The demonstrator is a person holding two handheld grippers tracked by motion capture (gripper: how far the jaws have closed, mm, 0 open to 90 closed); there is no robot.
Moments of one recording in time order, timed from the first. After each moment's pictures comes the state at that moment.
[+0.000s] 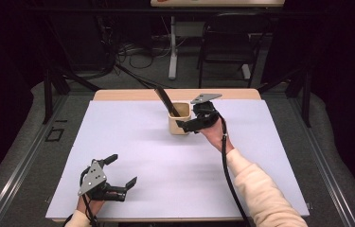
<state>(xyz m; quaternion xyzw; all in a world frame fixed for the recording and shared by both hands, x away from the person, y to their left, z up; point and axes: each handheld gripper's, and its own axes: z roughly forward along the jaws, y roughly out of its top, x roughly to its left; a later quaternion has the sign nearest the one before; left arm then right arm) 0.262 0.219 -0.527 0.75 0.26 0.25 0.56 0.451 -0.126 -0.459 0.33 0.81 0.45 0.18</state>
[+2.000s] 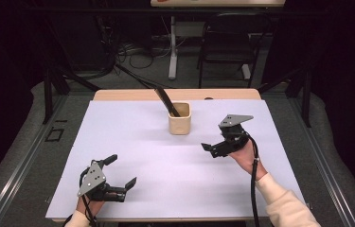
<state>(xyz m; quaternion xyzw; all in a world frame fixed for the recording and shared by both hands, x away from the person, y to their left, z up) 0.261 0.220 -0.527 0.75 0.26 0.25 0.56 0.376 -0.201 -0.467 0.32 0.83 0.42 0.17</state>
